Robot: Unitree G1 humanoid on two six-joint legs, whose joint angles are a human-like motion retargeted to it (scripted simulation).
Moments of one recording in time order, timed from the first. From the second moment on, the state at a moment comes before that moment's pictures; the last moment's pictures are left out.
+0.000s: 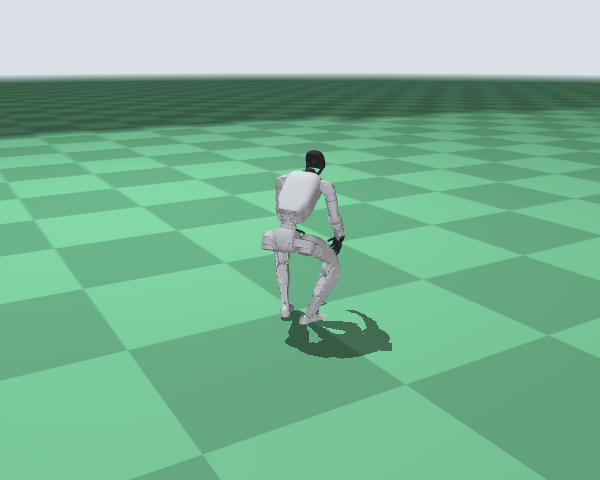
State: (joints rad) left arm -1.09 0.26 -0.05 1.07 0.07 -0.07 -0.13; right arm -0.91 -0.39 0.13 0.82 -0.40 -0.12 0.33; waist 0.12 0.07 0.47; left_leg -1.44 0.32 0.24 1.53 -0.48 0.13; right_leg -1.28 -0.21 -0.39 1.35 -0.46 -0.18
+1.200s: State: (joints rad) left arm -0.38 0.26 -0.06 1.51 0.27 -0.06 -0.21; right arm -0.34 -0.34 0.02 1.39 -0.56 -0.05 0.06; waist 0.10 -0.02 0.35; left_leg -0.48 0.10 0.41 0.36 -0.06 0.00; right_leg -0.41 -0.15 -0.32 0.23 -0.05 0.00
